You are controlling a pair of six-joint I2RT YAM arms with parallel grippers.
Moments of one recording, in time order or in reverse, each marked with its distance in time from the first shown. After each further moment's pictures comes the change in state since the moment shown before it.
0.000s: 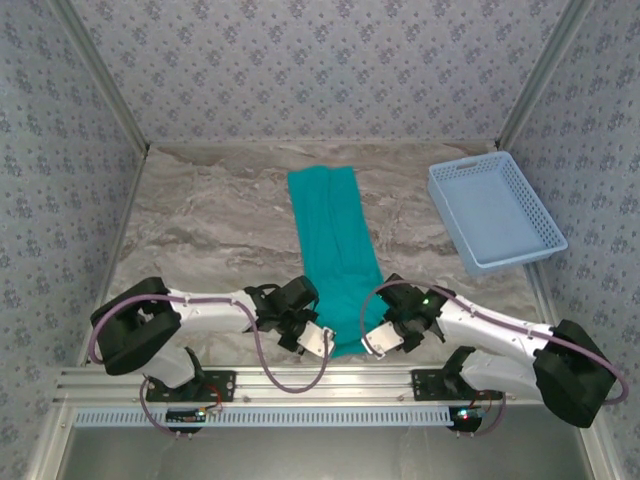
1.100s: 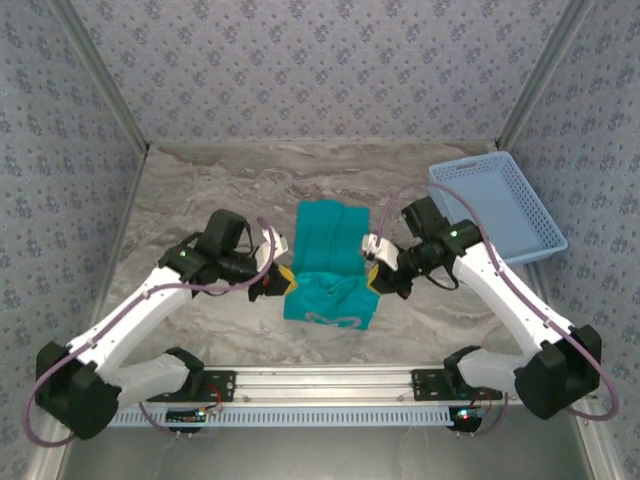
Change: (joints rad) left arm 0.532 -0.375 0.274 -0.454 0.419 -0.674; right arm -0.388 0.130 0.597 -0.336 -0.609 0.630
